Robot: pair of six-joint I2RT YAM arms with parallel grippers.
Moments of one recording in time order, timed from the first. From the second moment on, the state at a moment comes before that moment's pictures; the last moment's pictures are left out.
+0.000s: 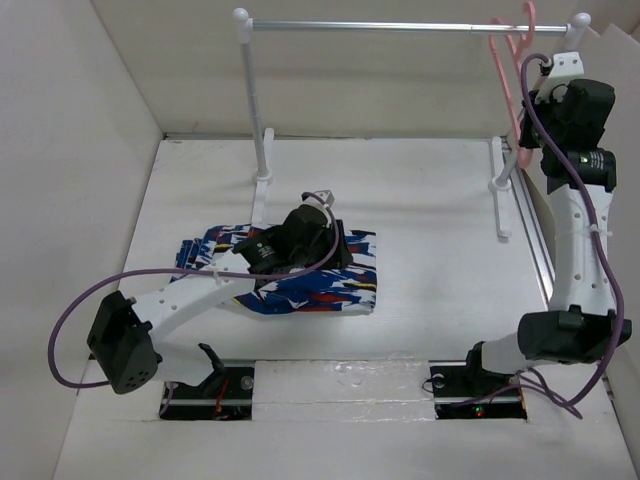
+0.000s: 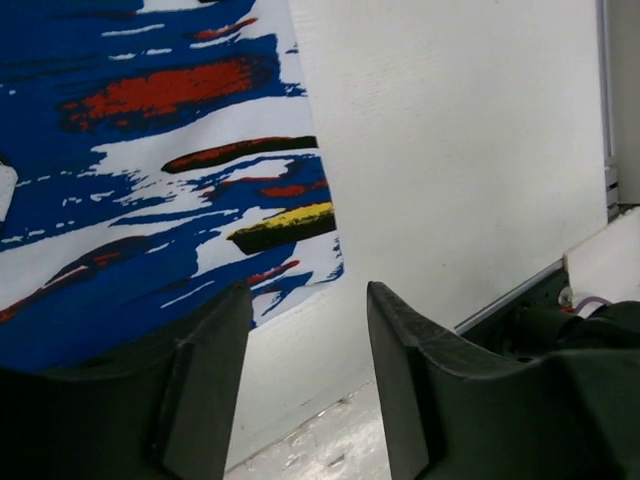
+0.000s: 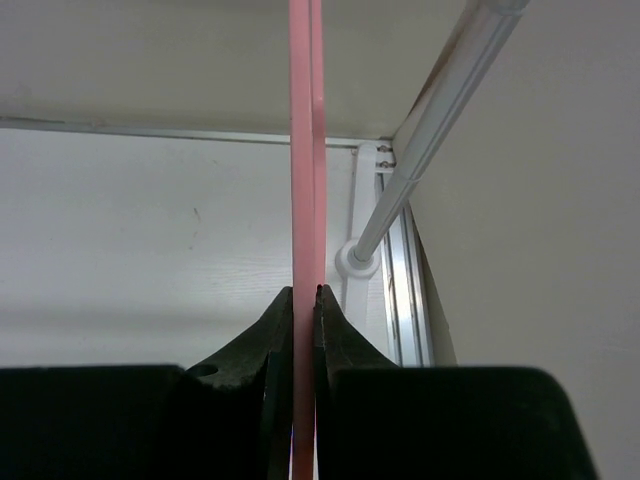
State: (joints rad) left arm -0.88 1.30 1.01 -0.40 -0.06 -0.74; right arm -0.17 1.46 1.78 -0.64 -0.05 -0.19
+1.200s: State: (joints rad) left arm -0.88 1.87 1.61 -0.32 0.10 -0.75; right arm 0.59 0.97 0.87 -0.59 0.25 0.07
